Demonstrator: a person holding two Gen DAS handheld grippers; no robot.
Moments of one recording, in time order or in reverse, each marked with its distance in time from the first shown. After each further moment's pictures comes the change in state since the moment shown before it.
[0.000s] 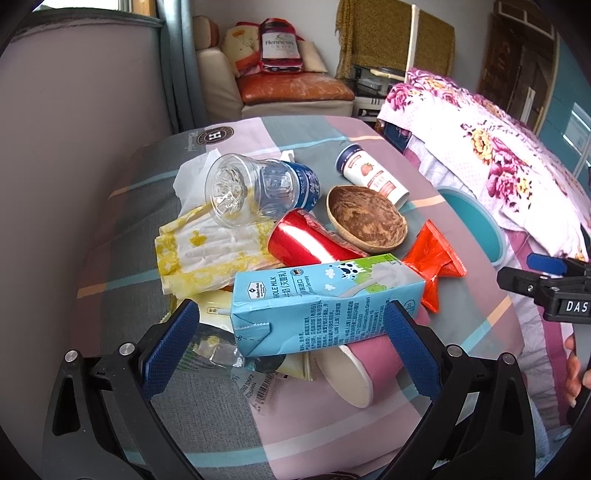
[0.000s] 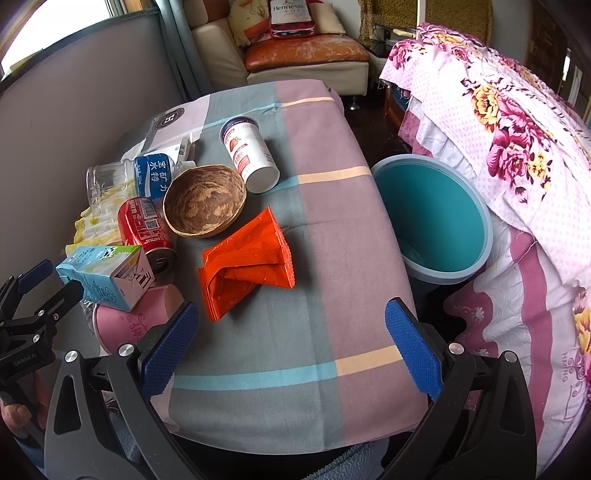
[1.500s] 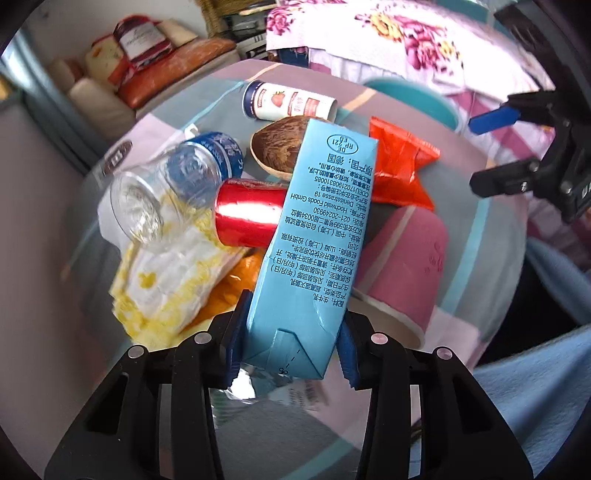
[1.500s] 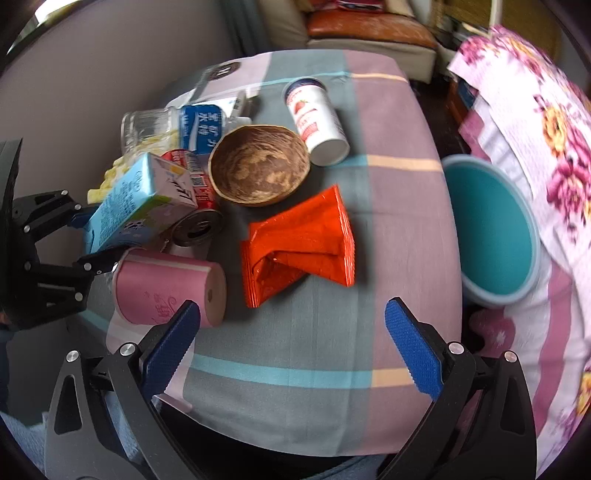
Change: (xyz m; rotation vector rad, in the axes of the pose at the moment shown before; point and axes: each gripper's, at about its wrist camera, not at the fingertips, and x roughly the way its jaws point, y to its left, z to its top) left arm 0.042 -0.013 0.005 0.489 0.212 -0.159; right arm 0.026 0.031 0.015 -0.242 0.140 0.143
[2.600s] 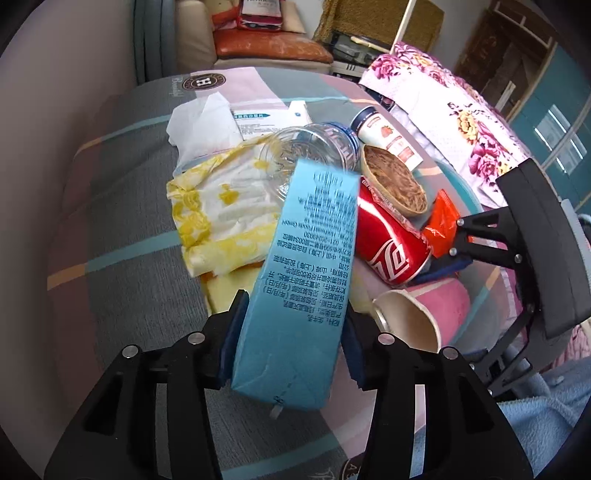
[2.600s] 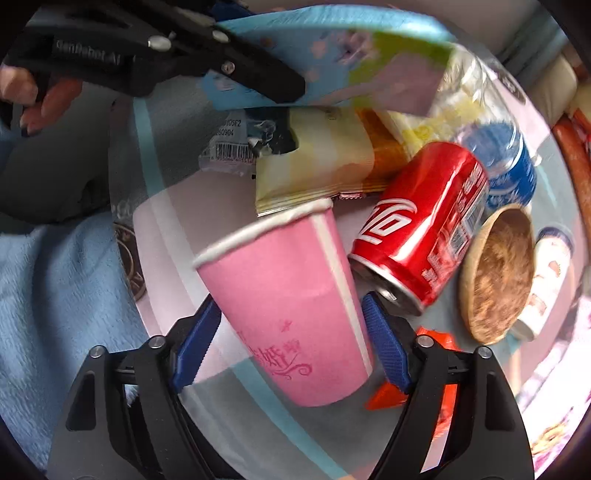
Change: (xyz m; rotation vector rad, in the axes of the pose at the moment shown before) left arm -0.011 0.069 -0.057 -0.501 -0.099 -0.092; right arm 0.081 0.170 -0.003 -0.860 0.306 0.155
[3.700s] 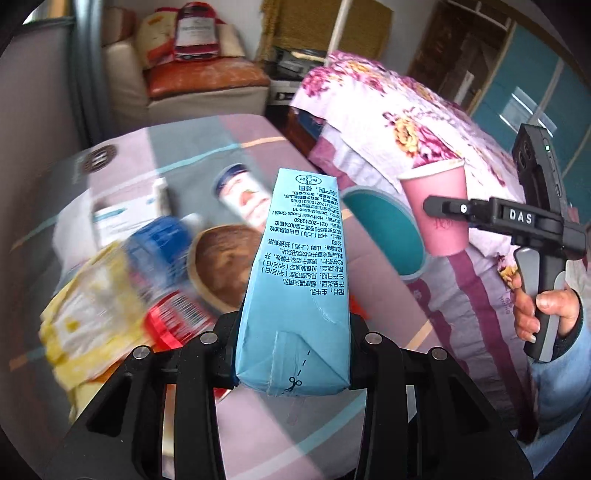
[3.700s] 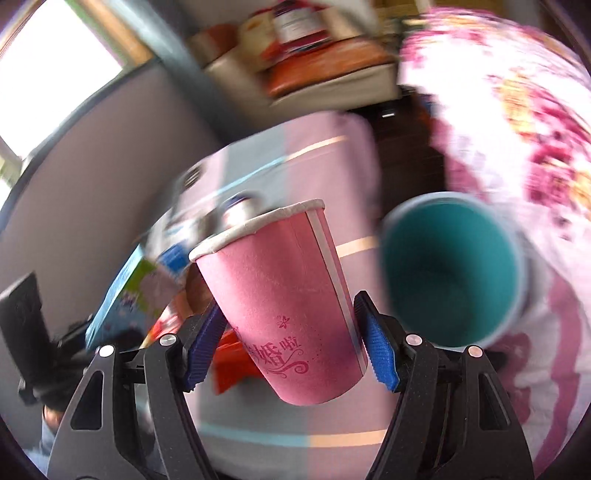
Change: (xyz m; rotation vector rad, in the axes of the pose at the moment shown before) left arm 0.016 -0.166 0.083 0.150 -0.060 -0.098; right arm -0.149 -0.198 -0.259 1.216 -0.635 -0.114
